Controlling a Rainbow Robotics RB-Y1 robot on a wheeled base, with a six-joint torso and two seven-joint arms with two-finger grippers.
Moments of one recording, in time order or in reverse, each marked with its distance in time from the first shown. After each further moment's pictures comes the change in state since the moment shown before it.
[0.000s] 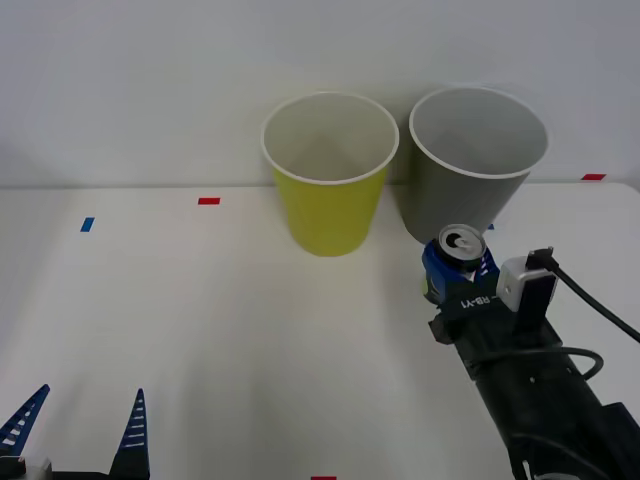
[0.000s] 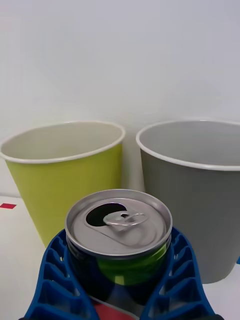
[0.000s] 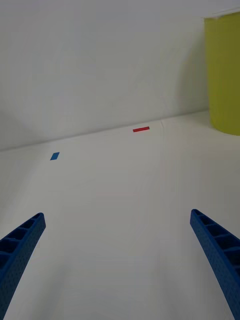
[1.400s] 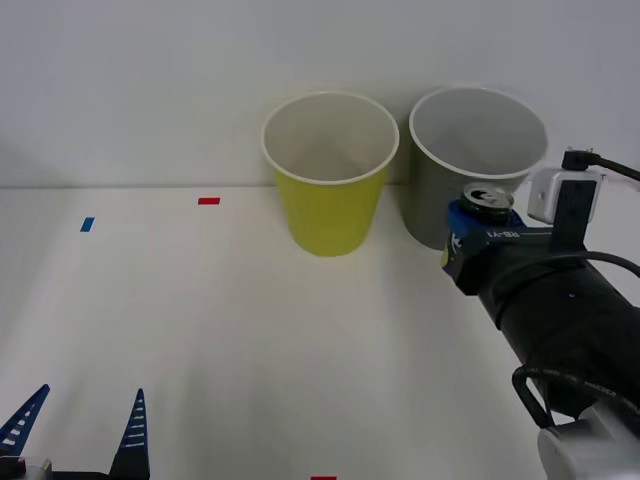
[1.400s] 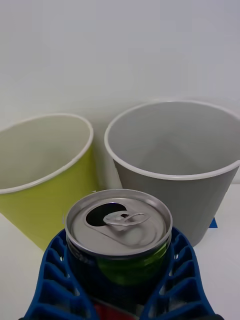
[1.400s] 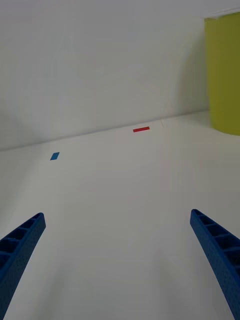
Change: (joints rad) right arm -0.254 -0.013 0.015 -0.292 0.454 0.795 -0.566; left arm 0.000 0.000 0.000 0.000 0.000 0.000 0.000
